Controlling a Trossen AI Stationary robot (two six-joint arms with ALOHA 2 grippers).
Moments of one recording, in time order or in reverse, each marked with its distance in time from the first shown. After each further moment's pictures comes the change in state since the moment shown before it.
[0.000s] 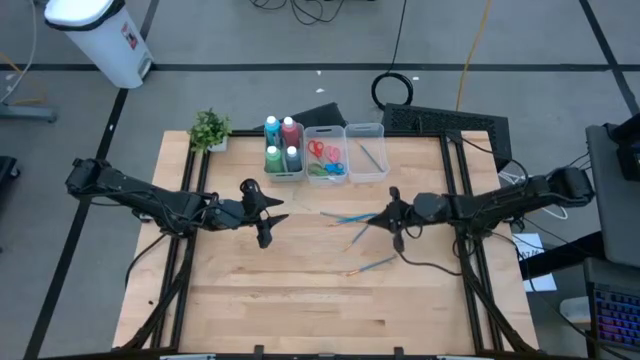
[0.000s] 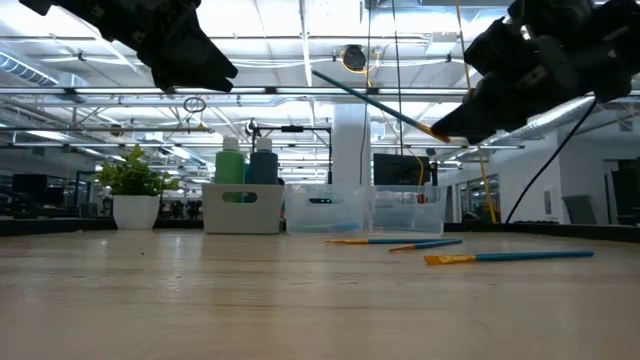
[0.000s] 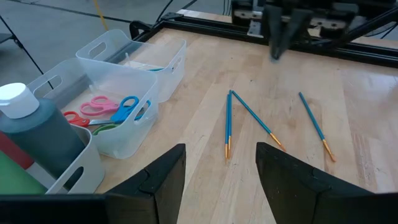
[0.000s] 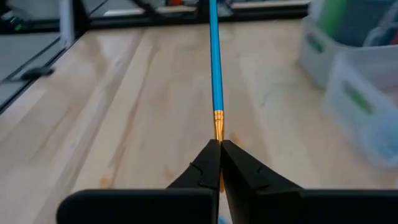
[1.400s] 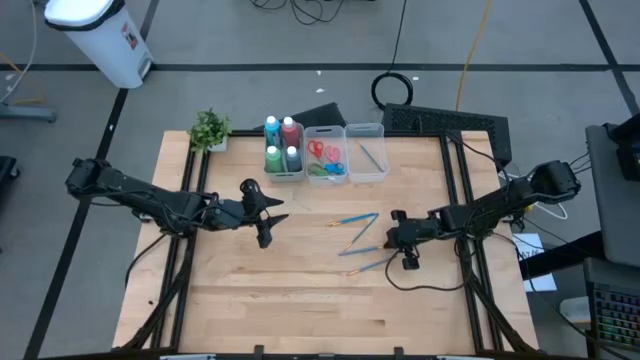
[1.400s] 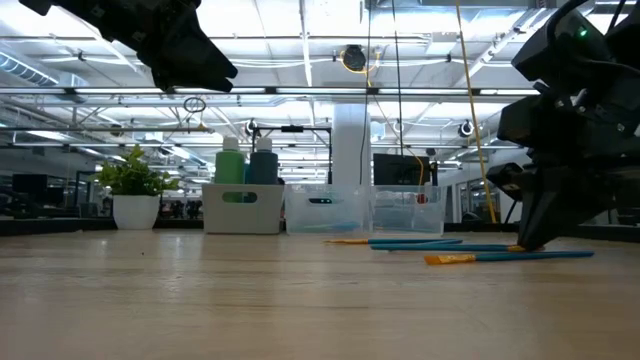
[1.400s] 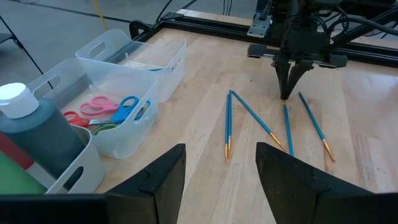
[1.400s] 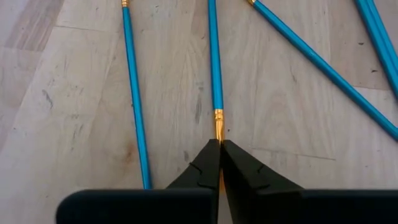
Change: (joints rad) left arm 0.000 0.000 0.000 0.000 0.001 0.000; right arm 0.158 0.189 0.000 -0.387 0.001 -0.026
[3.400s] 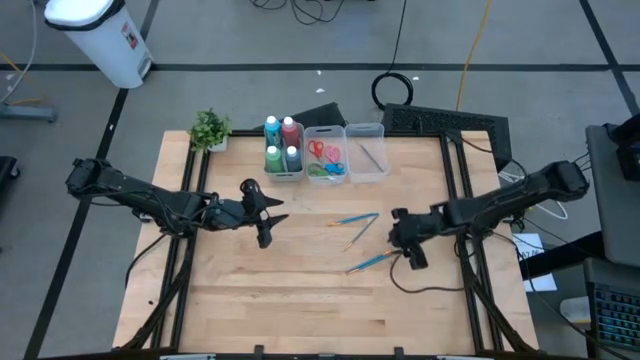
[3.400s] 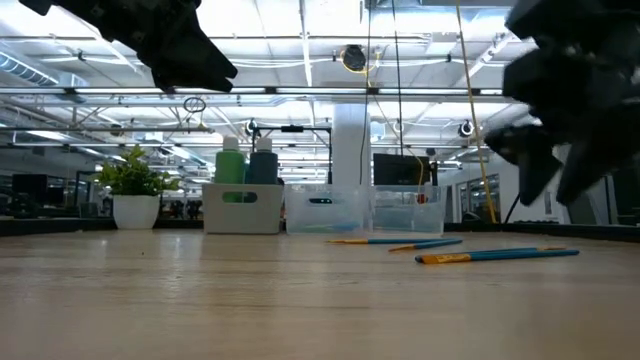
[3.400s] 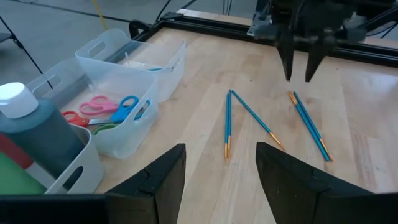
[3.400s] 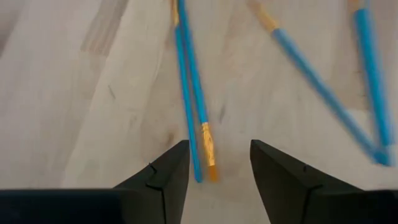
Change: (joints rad) left arm 0.000 0.000 0.000 -0.001 0.002 -0.001; right arm 0.003 -0.134 0.178 -0.342 -0.084 -0.069
